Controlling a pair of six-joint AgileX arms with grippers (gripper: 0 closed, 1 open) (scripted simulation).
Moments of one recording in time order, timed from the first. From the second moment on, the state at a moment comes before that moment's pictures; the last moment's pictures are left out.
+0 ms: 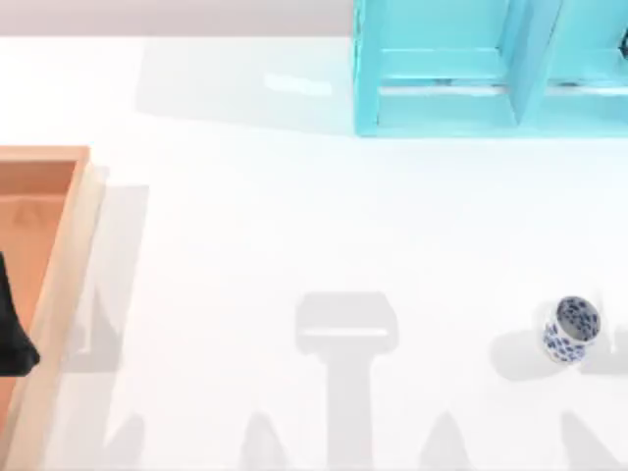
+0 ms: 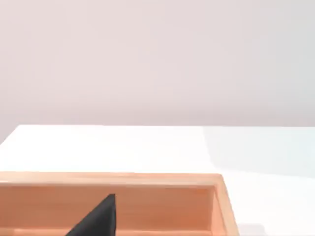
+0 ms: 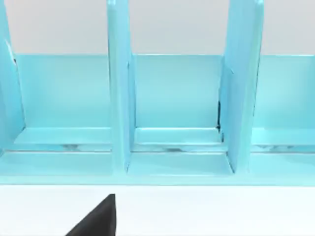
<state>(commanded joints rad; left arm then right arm) 0.00 0.00 0.00 0.00 0.00 0.00 0.00 0.00 0.00 0.00 0.00 0.00</state>
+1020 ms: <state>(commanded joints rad) 0.00 0.00 0.00 0.00 0.00 0.00 0.17 1.09 0.84 -0.81 0.00 0.18</state>
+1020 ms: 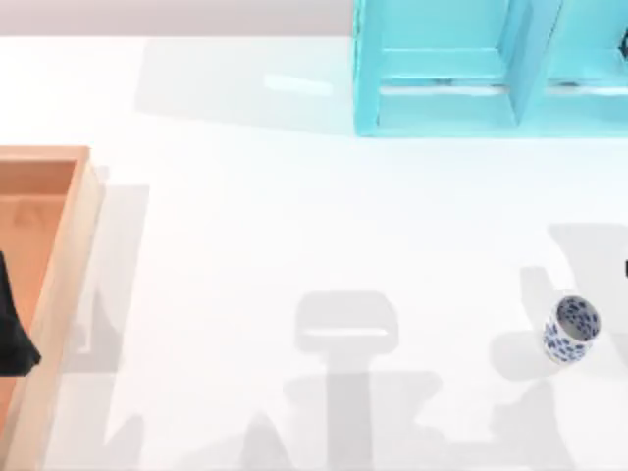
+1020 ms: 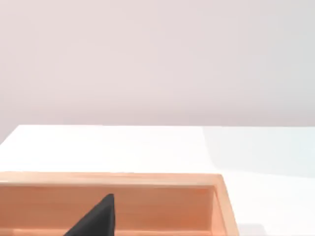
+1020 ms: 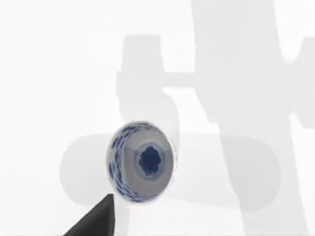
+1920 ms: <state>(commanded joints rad) 0.00 0.00 0.00 0.00 0.00 0.00 0.25 1.65 1.32 -1.23 0.00 0.27</state>
